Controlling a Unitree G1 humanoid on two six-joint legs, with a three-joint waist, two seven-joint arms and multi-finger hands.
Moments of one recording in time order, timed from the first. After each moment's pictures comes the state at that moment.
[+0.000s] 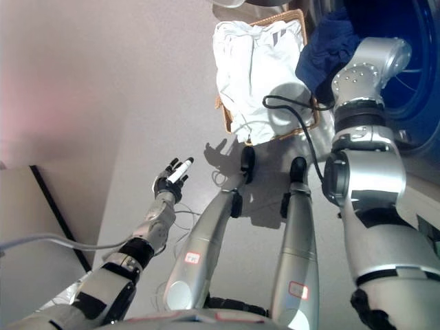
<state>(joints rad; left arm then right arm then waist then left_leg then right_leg) -0.44 0.16 -0.28 0.85 -0.83 -0.20 0.30 -1.37 -0.46 -0.14 0.99 1.15 -0.60 -0.68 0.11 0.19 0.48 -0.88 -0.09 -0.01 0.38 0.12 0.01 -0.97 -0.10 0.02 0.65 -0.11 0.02</state>
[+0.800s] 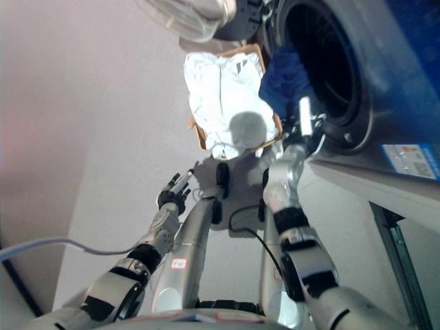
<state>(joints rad) -0.40 0.08 -0.15 0.97 -0.83 -0.17 0.29 -0.54 -0.06 0.09 0.60 1.01 -0.51 -0.41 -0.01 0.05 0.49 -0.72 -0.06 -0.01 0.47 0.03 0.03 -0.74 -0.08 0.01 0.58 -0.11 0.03</state>
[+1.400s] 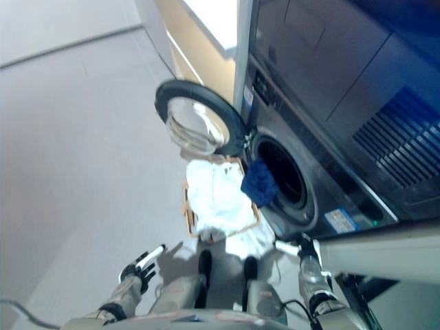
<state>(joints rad) -0.11 0.21 0.04 1.25 -0.55 -0.12 0.12 -0.16 -0.22 0.17 1.27 0.20 -0.10 -0.23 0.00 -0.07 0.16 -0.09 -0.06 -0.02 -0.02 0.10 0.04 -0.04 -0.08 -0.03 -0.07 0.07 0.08</state>
